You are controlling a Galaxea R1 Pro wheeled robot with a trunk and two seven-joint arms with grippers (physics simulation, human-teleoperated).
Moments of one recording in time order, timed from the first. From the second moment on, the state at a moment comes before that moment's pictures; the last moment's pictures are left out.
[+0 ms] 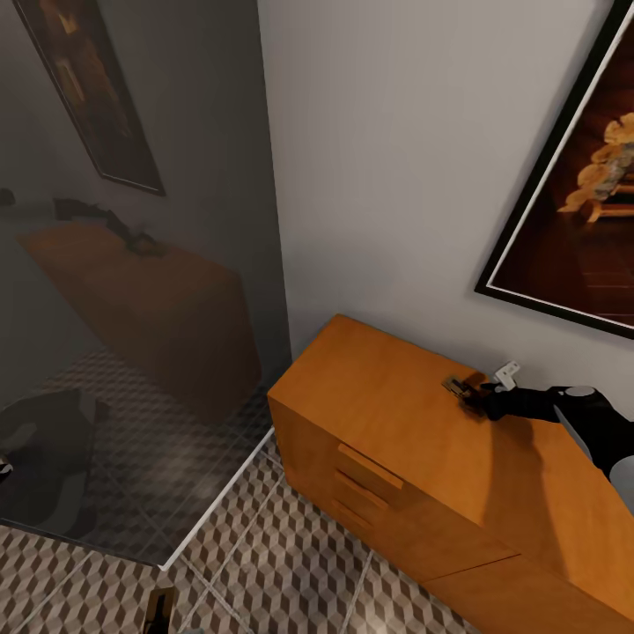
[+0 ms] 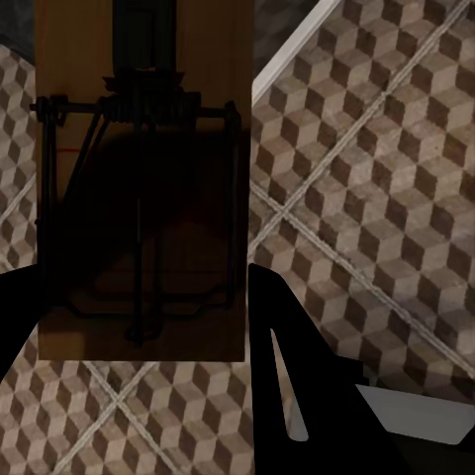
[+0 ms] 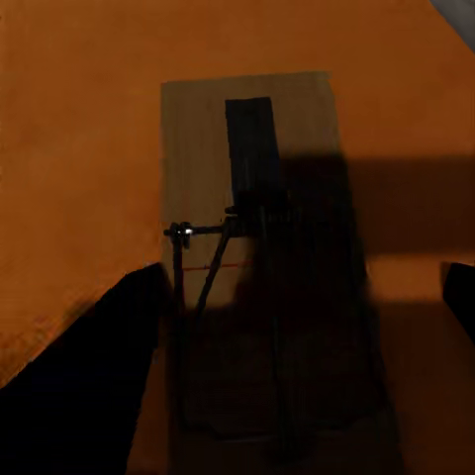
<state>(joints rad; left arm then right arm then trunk) -0.37 -0.04 -0.75 0.07 0.76 -0.61 0.32 -0.99 -0.50 0.21 -0.54 0.03 0.15 0.84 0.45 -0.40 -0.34</state>
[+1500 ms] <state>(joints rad) -0.37 -0.04 -0.75 0.07 0.76 -0.61 0.32 -0.99 -0.50 0.21 -0.63 0.03 0.34 0.84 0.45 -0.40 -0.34</state>
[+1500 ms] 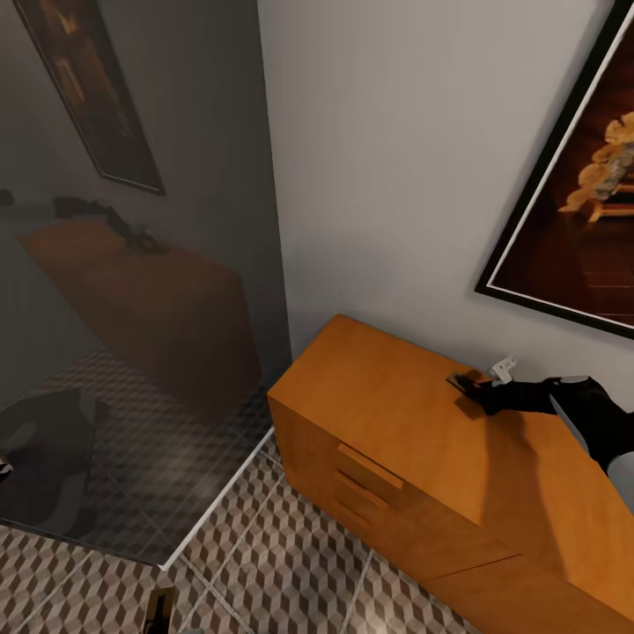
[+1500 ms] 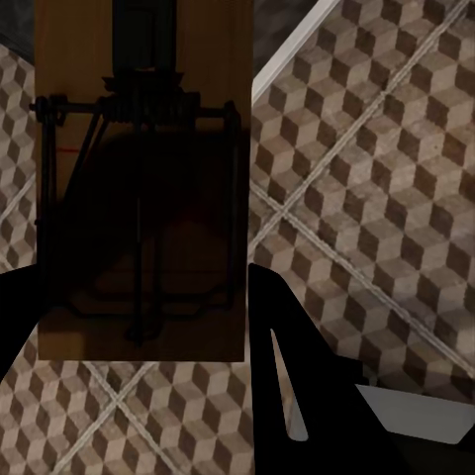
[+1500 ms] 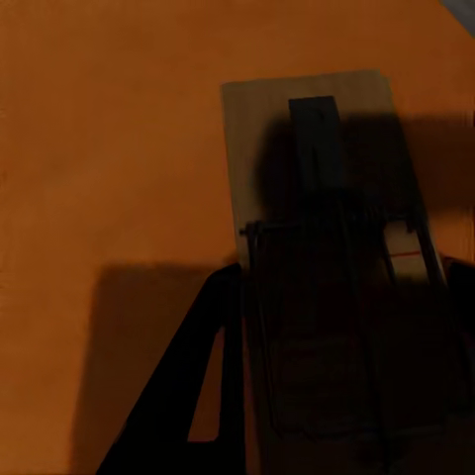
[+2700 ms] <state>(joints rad) -0.37 -0.04 -0.75 0.07 0.76 -0.61 0.32 -0.99 -0.50 0.21 -0.74 0.03 0.48 0.84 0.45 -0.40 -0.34</state>
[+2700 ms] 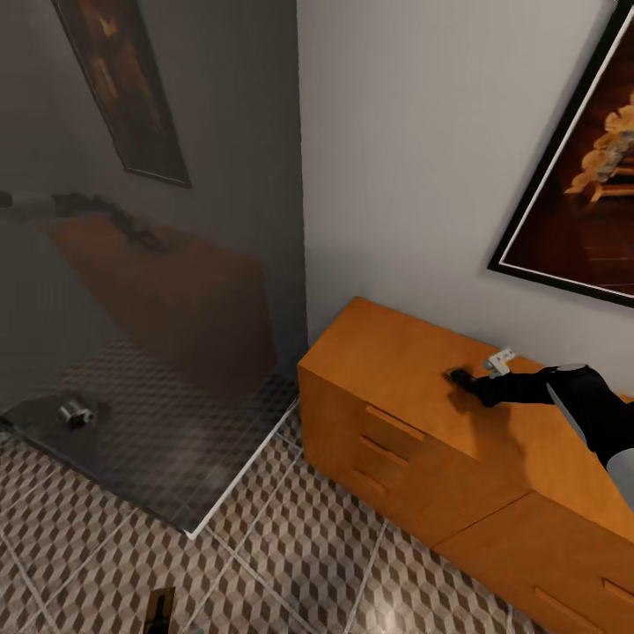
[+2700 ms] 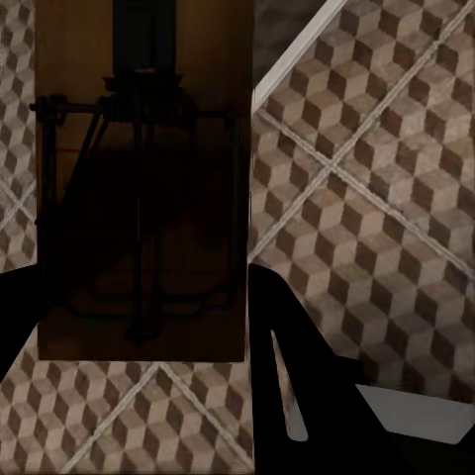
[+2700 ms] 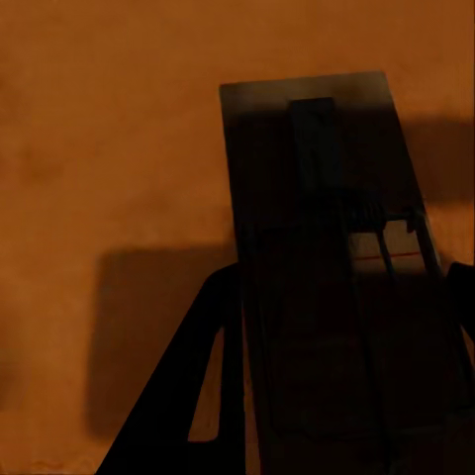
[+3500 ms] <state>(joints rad) -0.37 -0.04 -0.75 0.07 0.76 -0.61 0.32 -0.99 -0.50 0.21 -0.74 0.03 0.48 0.84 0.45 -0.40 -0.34</state>
